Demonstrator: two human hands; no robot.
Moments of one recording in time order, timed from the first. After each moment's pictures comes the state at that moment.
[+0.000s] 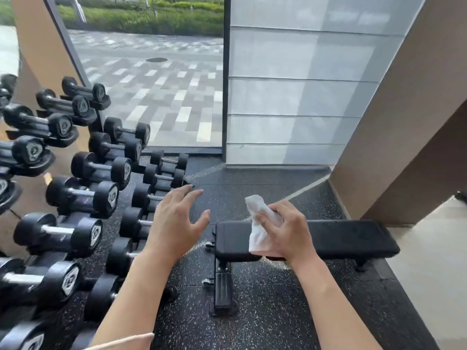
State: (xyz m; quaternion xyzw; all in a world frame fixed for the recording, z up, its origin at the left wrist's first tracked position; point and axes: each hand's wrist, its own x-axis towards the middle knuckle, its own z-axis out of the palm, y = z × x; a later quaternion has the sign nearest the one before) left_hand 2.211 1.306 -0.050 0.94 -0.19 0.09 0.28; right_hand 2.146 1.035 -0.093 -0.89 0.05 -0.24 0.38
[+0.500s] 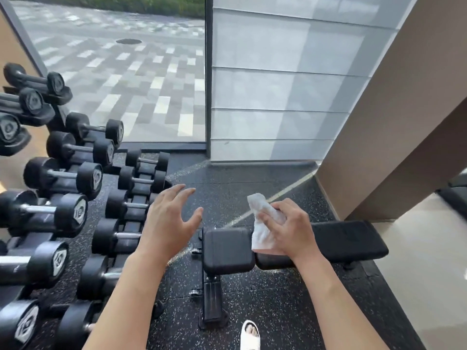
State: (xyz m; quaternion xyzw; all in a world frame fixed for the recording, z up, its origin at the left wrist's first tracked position) left_hand 2.351 1.274 -0.074 0.93 -0.19 0.05 0.32; right_hand 2.260 0.988 -0.103 -0.91 0.08 -0.22 0.35
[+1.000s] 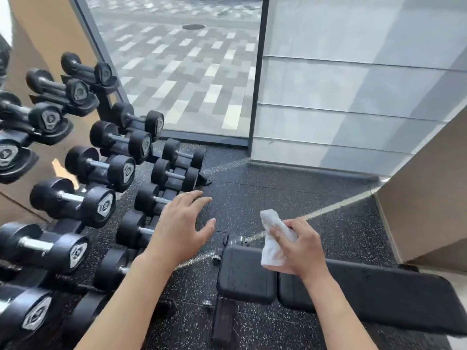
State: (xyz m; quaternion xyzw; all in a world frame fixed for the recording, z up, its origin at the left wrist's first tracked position) left_hand 2.480 1.209 -0.117 0.96 -0.15 0.03 0.22; right_hand 2.434 0.907 -0.190 -0.90 0.05 -0.12 0.41
